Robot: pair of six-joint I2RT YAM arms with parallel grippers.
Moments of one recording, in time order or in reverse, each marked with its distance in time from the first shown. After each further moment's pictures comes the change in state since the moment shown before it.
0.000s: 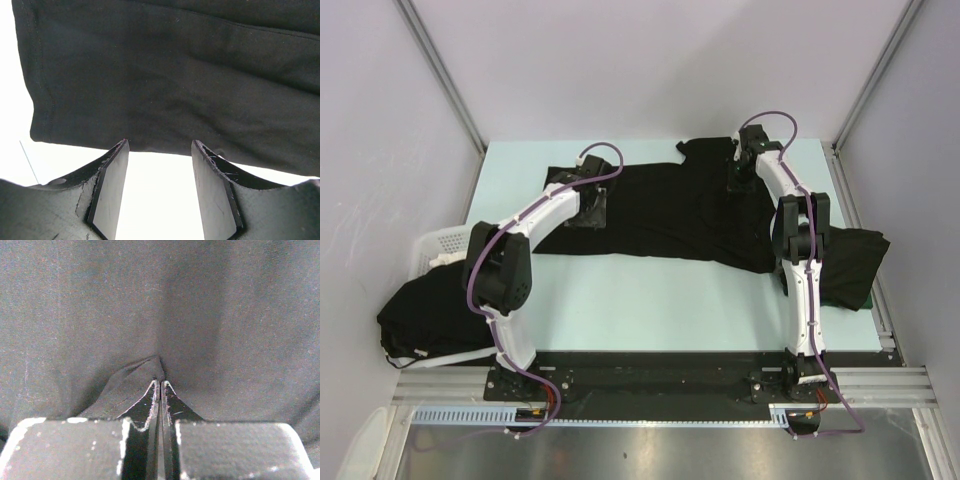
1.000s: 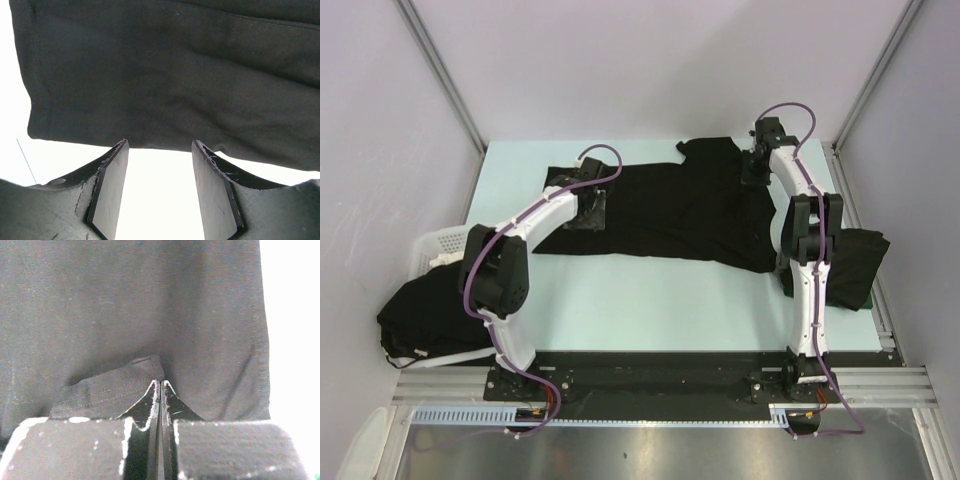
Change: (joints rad) left arm 0.000 -0.030 -0.043 0.024 0.010 0.000; right arm -0.054 -0.060 -0.006 0.000 0.064 -0.008
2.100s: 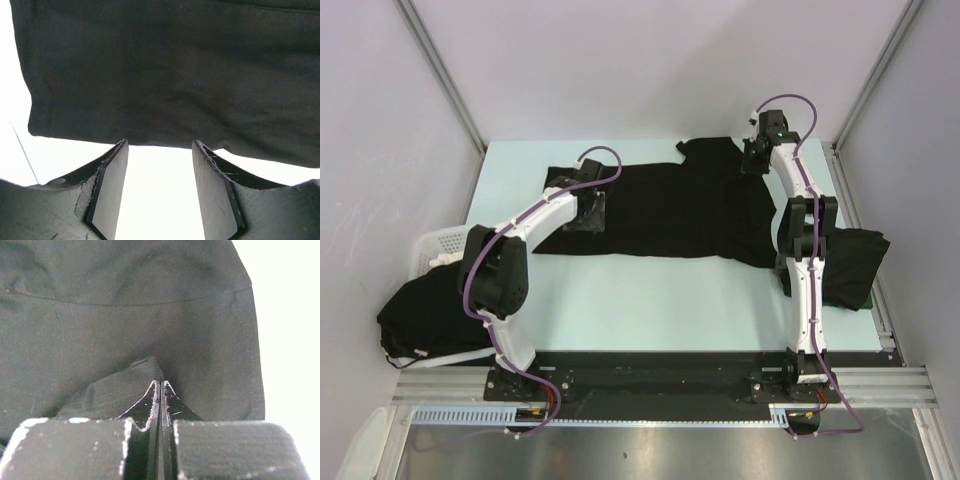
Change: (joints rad) left arm 0.000 -0.008 -0.015 -0.003 0.000 0.000; right arm -0.027 0.144 0.235 0.018 -0.078 -0.038
